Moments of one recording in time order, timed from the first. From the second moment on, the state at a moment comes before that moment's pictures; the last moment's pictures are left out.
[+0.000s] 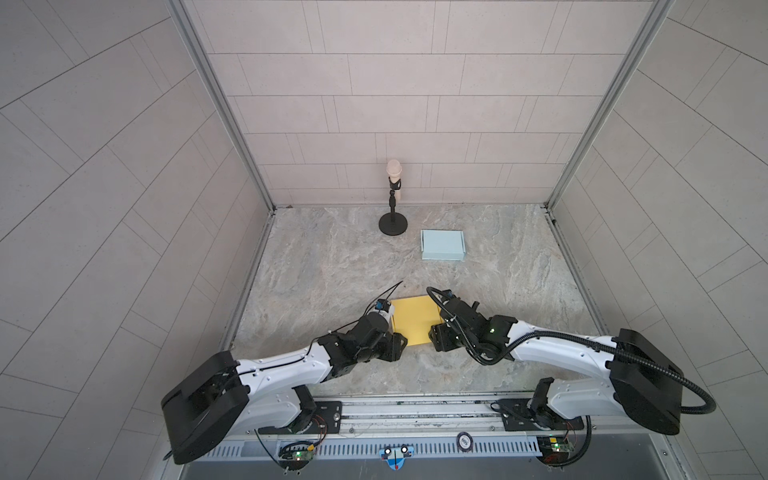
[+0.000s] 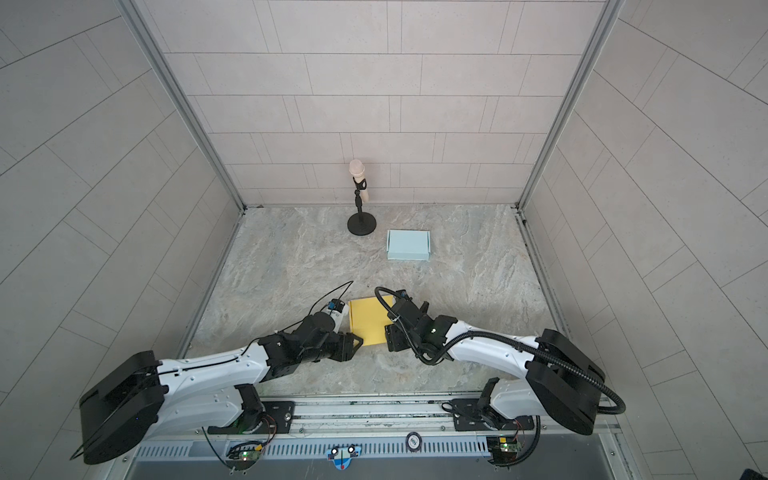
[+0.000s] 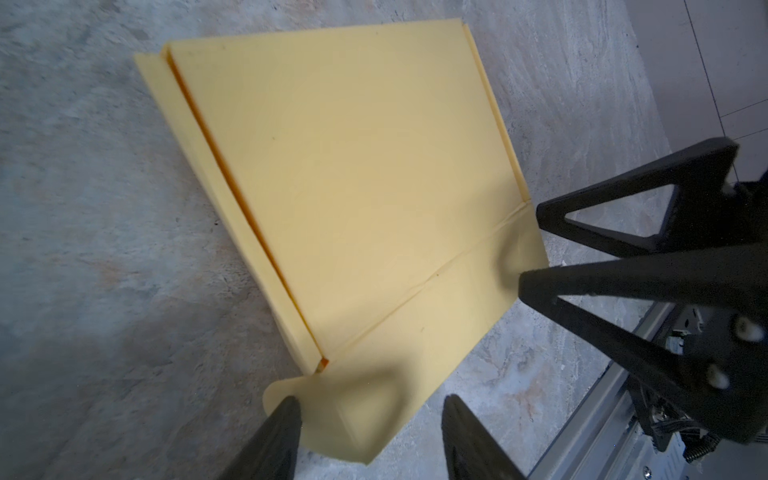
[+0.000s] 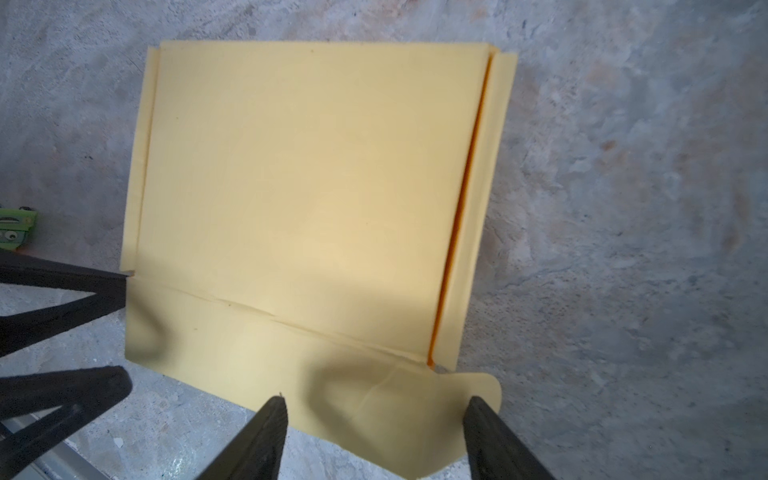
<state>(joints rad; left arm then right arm) -0.92 1.16 0.38 0.01 0.03 -0.68 0.89 1.31 0.63 -0.31 0.09 0.64</state>
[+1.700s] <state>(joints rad) -0.92 1.25 0.37 0.07 0.01 -0.70 0.92 1.40 0.63 -0.22 0.08 0.68</state>
